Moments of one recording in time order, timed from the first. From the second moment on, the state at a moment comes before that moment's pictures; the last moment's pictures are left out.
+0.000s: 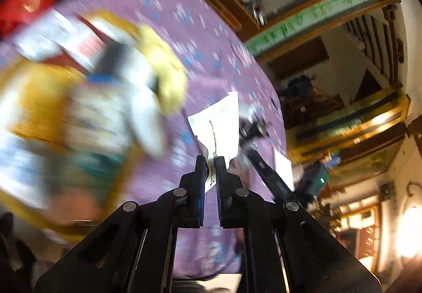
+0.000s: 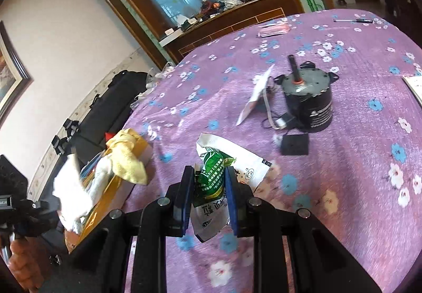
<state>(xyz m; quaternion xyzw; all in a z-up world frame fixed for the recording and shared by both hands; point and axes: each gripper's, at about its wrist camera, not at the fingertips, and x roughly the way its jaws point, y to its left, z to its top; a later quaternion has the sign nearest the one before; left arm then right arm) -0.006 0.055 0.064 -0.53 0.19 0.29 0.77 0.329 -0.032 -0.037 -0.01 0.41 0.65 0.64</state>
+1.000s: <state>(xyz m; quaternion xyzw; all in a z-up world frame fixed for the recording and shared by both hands) -0.062 0.193 0.040 -0.44 0.28 0.35 0.78 0.161 0.130 0.007 -0.09 0.41 0.73 0.53</state>
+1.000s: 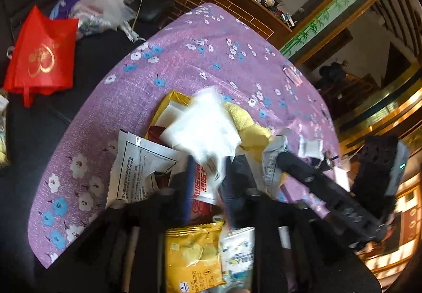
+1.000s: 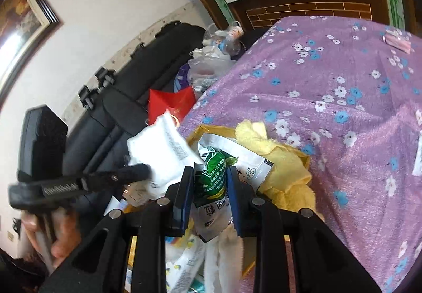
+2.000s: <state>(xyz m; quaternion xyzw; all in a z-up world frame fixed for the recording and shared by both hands) -0.056 -0.038 0.063 -0.14 0.31 0.56 0.75 0.105 -0.070 0.018 -0.07 0.36 0.71 0.60</state>
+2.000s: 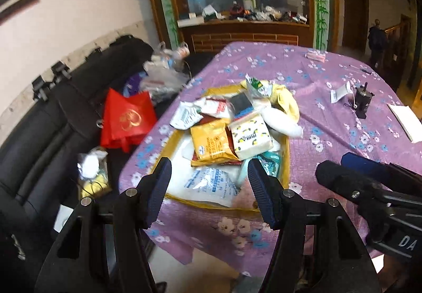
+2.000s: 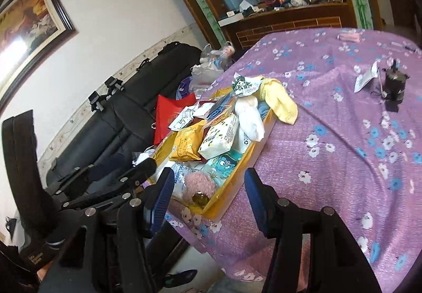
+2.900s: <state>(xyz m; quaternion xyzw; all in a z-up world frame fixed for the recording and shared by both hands) -0.077 -0.015 0.046 -0.19 0.31 0.59 0.72 0.085 -0.062 0.006 -0.09 0.35 0.70 0.61</state>
